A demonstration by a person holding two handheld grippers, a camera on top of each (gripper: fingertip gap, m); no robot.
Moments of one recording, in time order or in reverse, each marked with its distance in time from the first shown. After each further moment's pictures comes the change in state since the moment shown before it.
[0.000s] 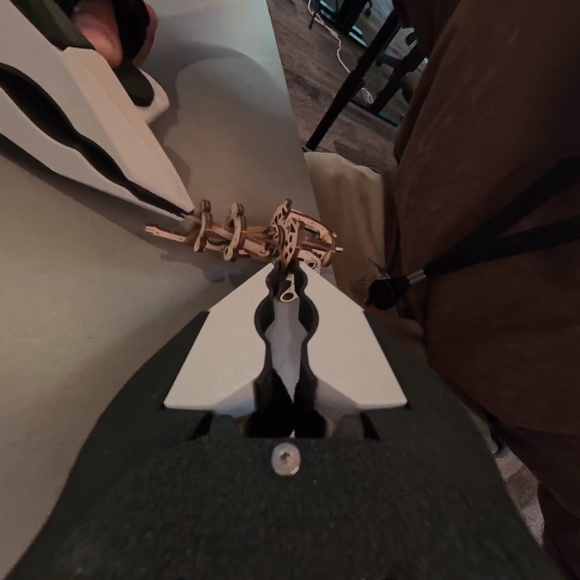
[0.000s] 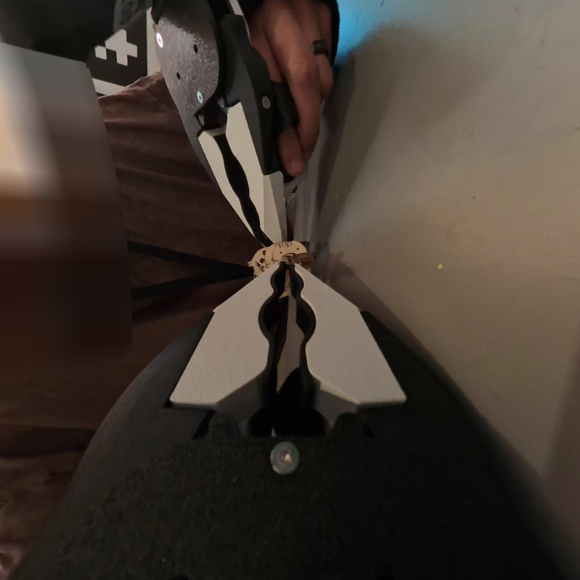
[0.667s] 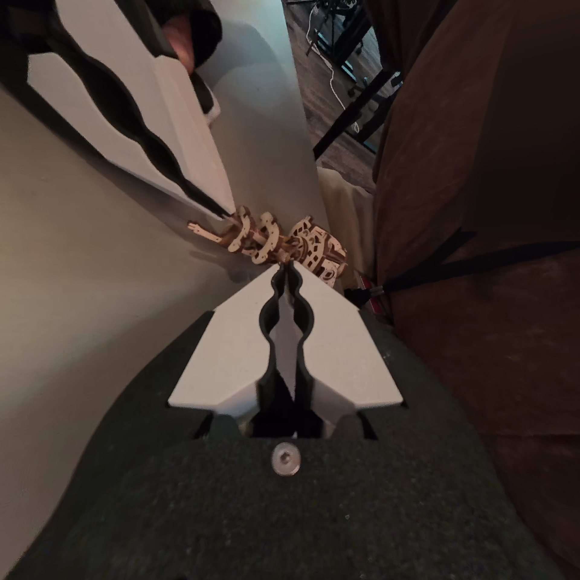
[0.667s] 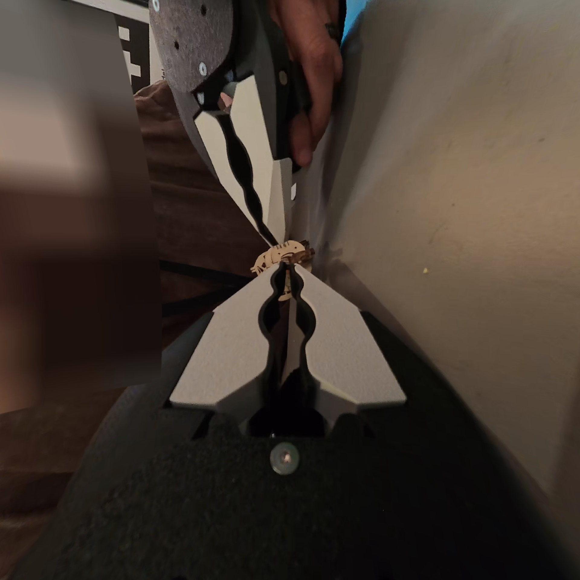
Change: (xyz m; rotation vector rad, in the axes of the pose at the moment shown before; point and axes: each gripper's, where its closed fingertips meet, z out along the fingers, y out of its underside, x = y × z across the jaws) left arm -0.020 -0.007 -0.012 0.045 0.043 -0.132; right arm 0.001 -0.006 -0.002 0.031 -0.001 0.025
